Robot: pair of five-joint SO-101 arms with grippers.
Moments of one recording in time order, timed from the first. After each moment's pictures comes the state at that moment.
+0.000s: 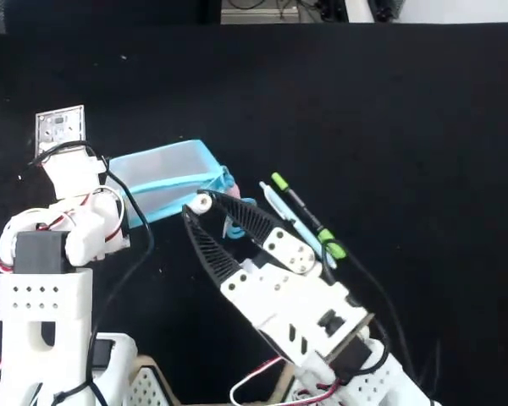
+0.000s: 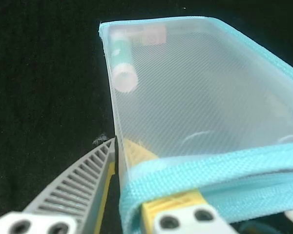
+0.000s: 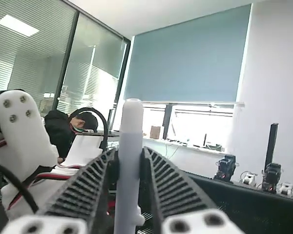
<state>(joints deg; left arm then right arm) -5.4 -52.5 34.9 81.5 8.7 -46.5 -100.0 88.5 -8.2 9.9</state>
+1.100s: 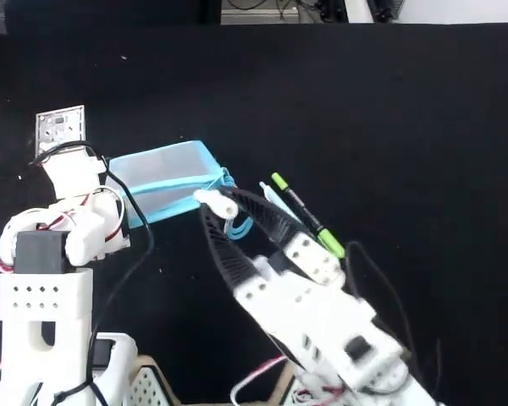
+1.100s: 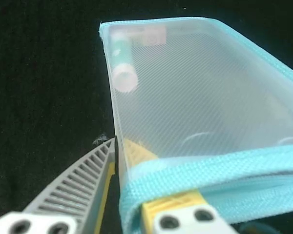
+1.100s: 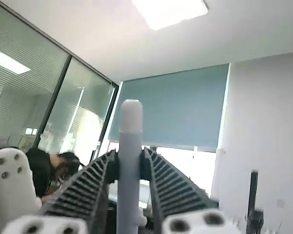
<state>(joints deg) -5.4 -52.5 34.9 81.5 8.7 -46.4 -94.3 82.9 -14.8 12.8</state>
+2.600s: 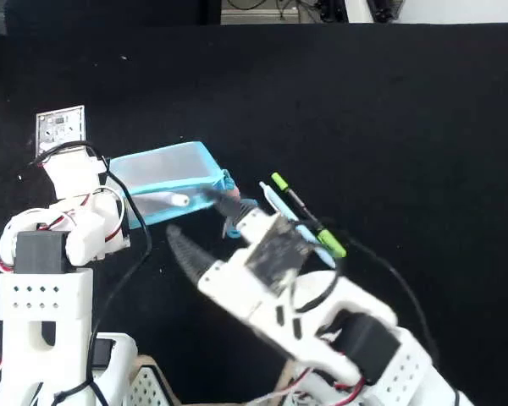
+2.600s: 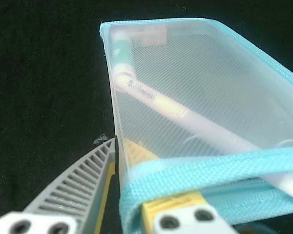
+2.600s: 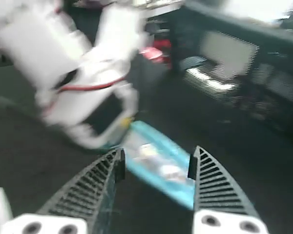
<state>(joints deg) -5.4 -52.6 34.9 81.5 8.7 -47.3 -76.0 53.1 45.1 4.1</state>
